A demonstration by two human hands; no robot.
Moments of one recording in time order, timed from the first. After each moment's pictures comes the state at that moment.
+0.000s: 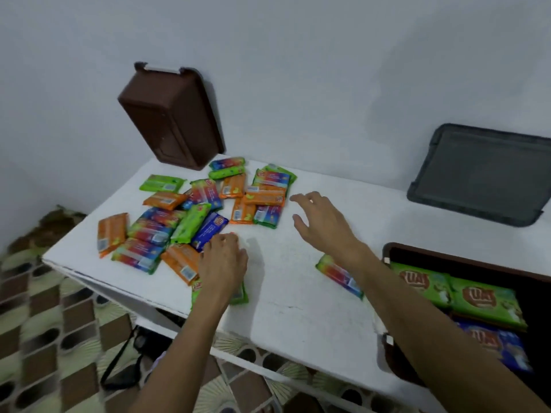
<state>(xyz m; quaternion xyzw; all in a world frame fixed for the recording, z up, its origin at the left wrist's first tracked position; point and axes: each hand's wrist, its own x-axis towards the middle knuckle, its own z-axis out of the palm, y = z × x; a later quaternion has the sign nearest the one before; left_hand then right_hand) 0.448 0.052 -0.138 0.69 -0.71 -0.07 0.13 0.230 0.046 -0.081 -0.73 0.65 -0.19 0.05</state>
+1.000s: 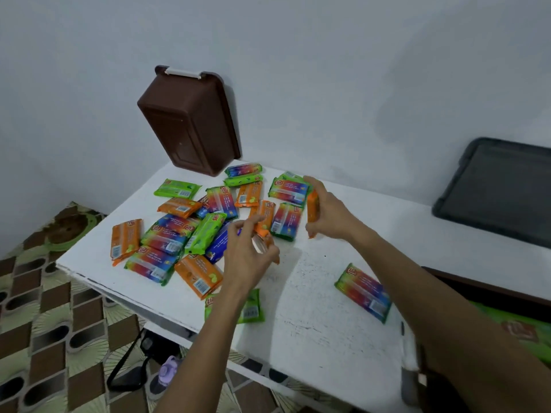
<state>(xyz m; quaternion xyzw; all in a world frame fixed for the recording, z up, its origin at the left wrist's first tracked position) 0.436 0.033 -0.102 0.61 -0.65 -0.30 0.35 0.224 -0.022 -0.074 -0.66 0.65 -0.22 0.32</state>
